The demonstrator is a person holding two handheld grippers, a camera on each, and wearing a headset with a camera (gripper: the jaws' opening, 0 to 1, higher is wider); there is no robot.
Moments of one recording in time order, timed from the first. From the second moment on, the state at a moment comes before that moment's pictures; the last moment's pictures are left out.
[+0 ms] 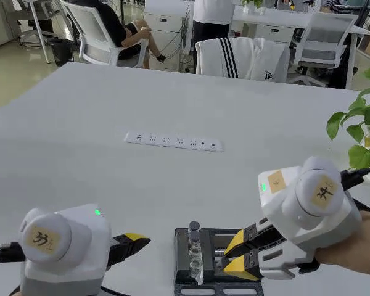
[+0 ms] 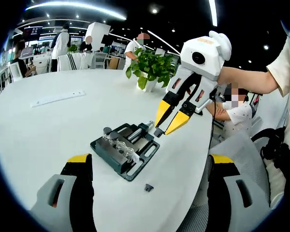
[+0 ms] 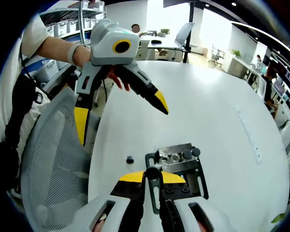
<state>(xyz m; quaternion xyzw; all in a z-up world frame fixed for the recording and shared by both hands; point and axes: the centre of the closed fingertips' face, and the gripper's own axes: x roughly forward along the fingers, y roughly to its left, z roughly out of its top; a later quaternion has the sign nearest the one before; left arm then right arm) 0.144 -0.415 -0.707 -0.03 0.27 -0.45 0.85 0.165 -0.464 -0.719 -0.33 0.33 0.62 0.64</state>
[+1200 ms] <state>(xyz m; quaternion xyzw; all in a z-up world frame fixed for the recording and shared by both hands) 0.142 -0.405 -0.709 0.02 0.26 -0.44 0.86 0.203 -0.444 -0.745 -0.46 0.36 0.65 0.50</state>
